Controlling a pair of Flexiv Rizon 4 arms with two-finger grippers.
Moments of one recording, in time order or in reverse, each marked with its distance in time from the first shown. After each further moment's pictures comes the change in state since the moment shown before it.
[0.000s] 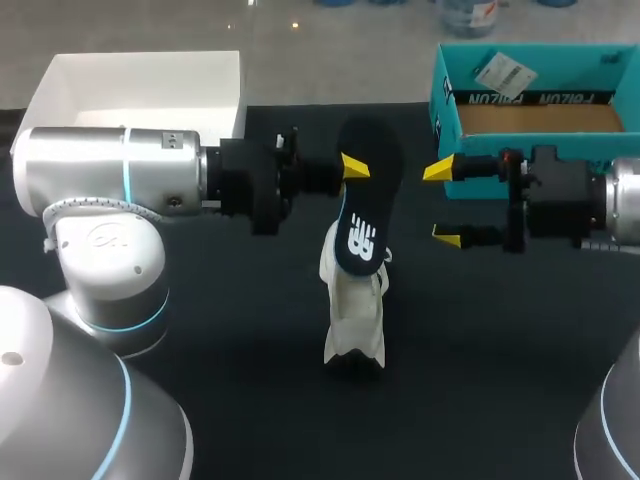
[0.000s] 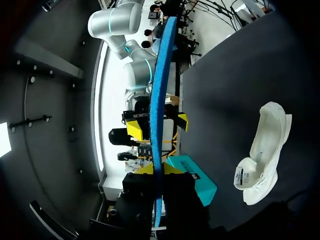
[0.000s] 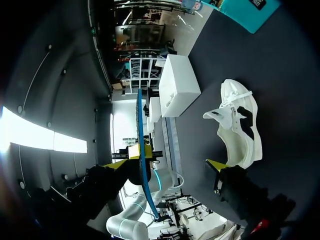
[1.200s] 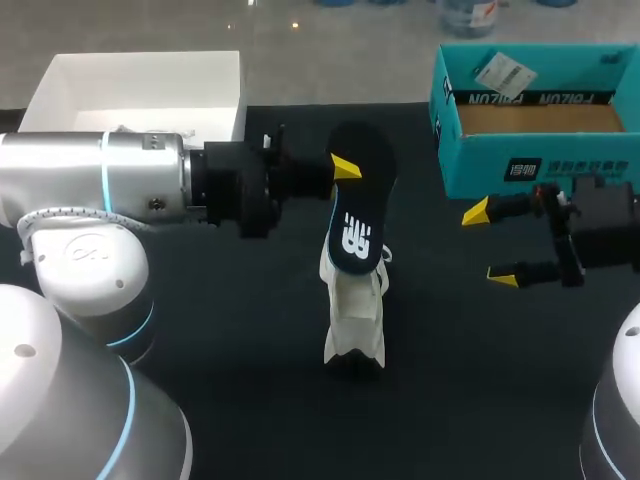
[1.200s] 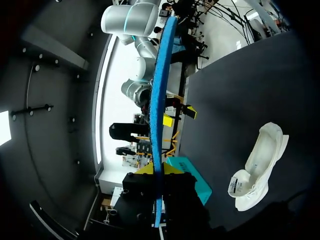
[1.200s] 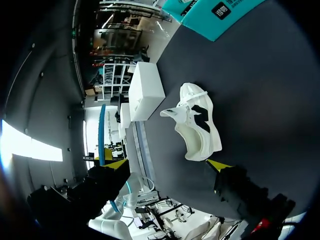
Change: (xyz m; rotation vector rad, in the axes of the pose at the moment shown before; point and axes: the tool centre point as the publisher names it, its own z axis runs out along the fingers) left arm -0.016 -0.021 -0.018 -0.030 -0.004 -0.089; right arm -0.054 -0.020 -0.054 -0.062 -0.266 0.034
